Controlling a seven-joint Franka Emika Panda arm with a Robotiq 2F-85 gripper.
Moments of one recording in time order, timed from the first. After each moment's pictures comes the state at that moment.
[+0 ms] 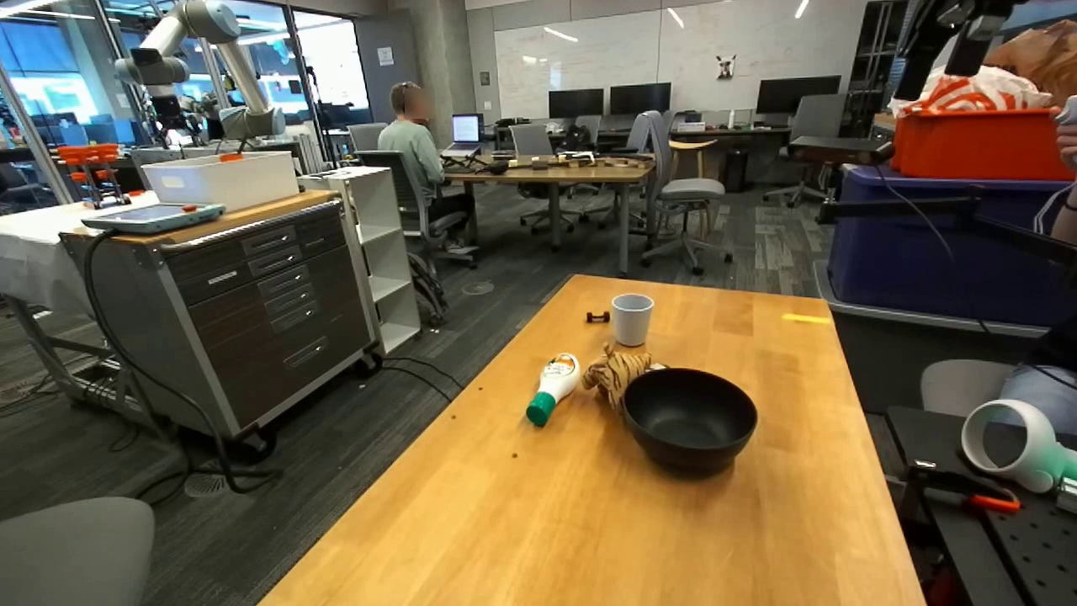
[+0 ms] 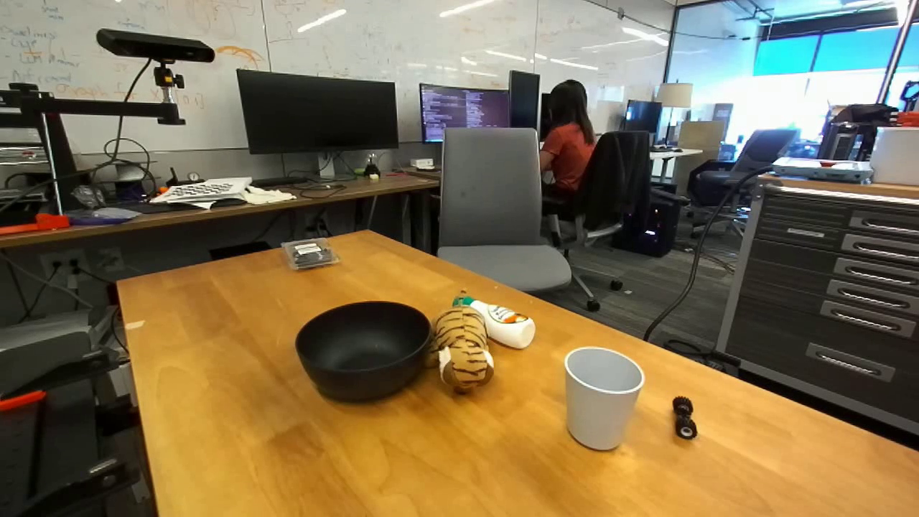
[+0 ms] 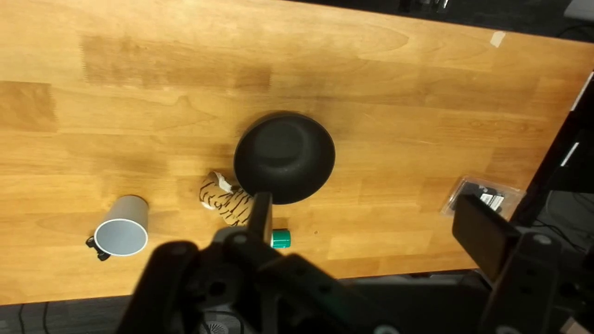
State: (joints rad) arm -0.06 -0.82 -0.40 -2.44 -0.04 1.74 -0.48
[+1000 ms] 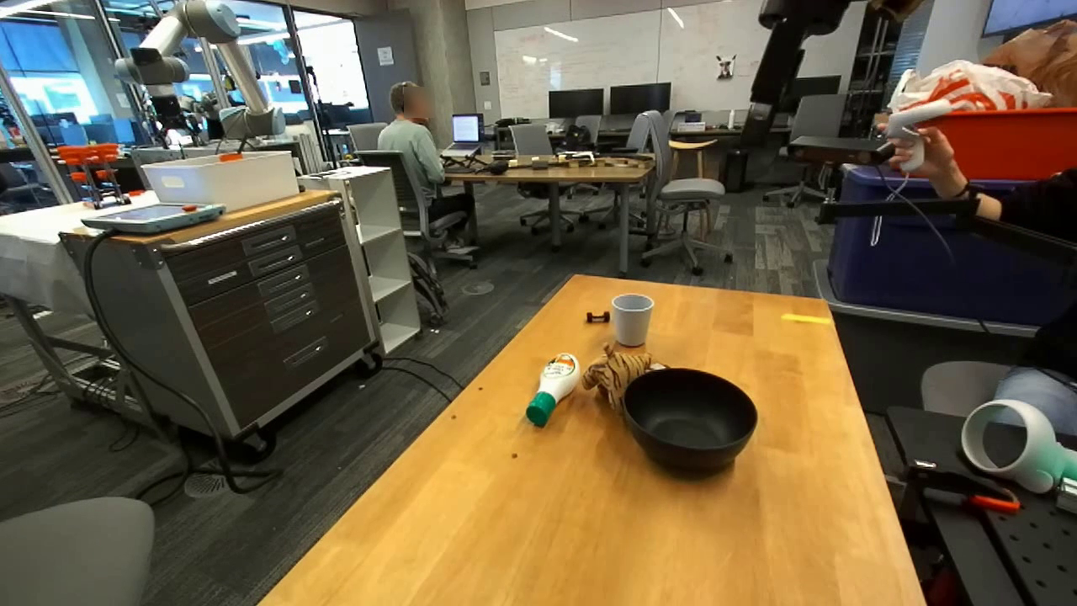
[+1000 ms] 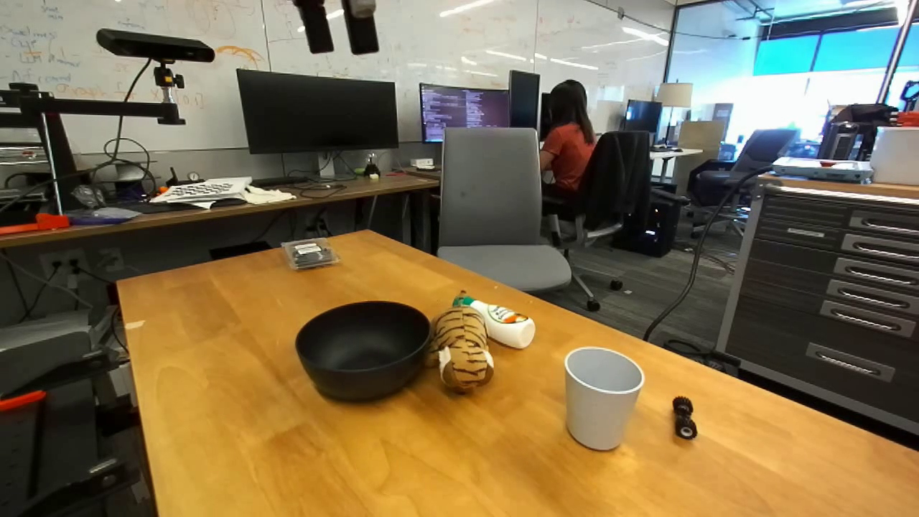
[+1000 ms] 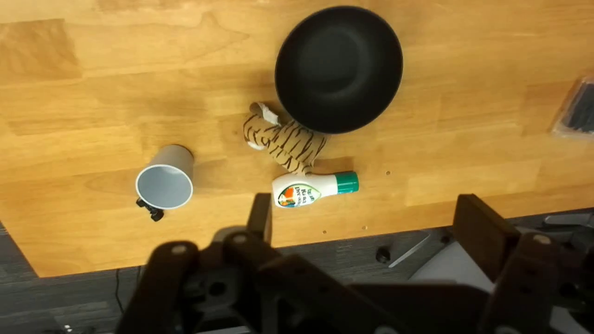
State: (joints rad) arm -0.06 -0.43 -0.28 -2.34 0.03 2.11 -0.28
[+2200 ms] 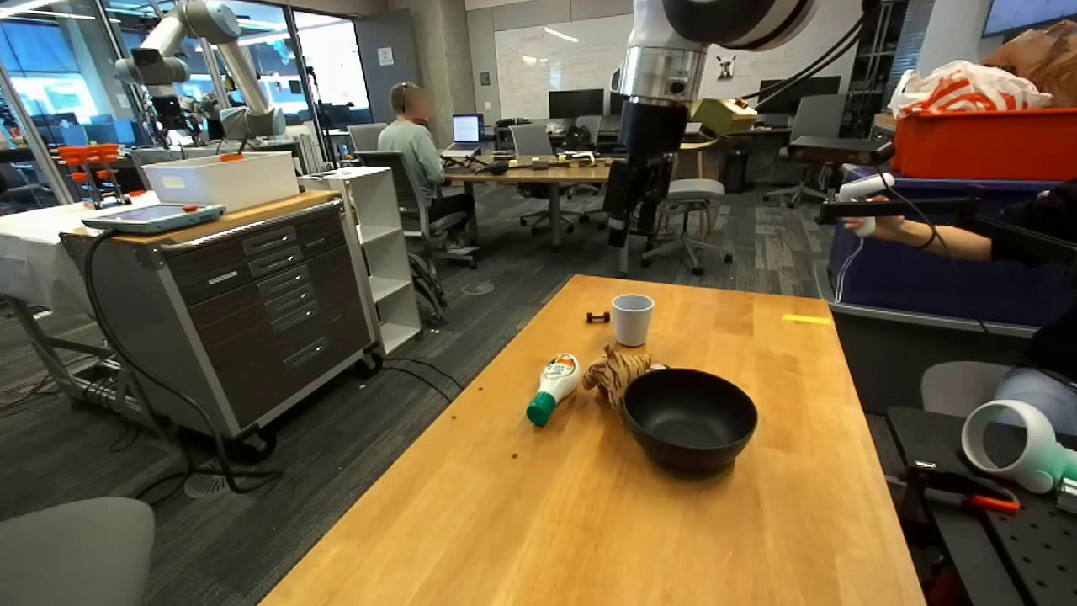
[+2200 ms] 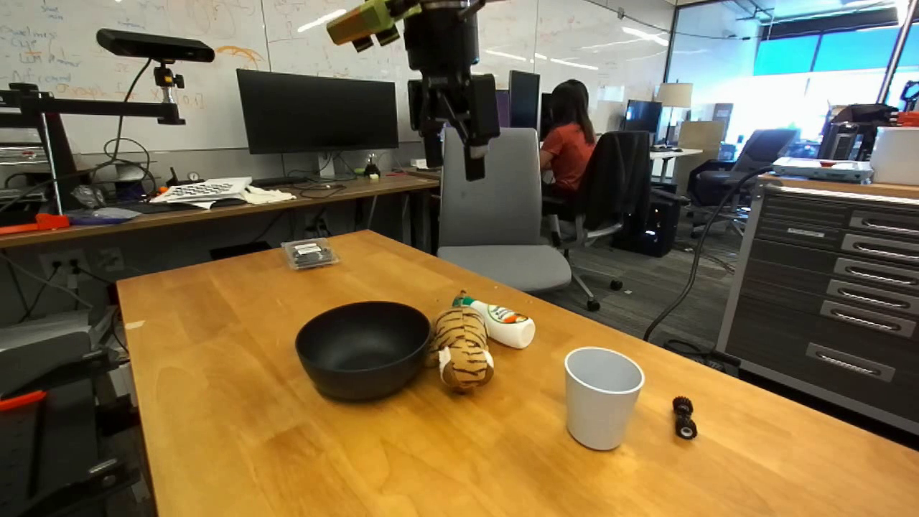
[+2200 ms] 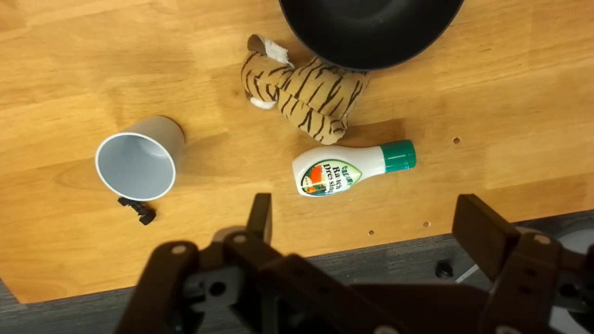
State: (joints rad) arm -0.07 0.09 -0.18 -2.09 0.07 2.32 -0.13
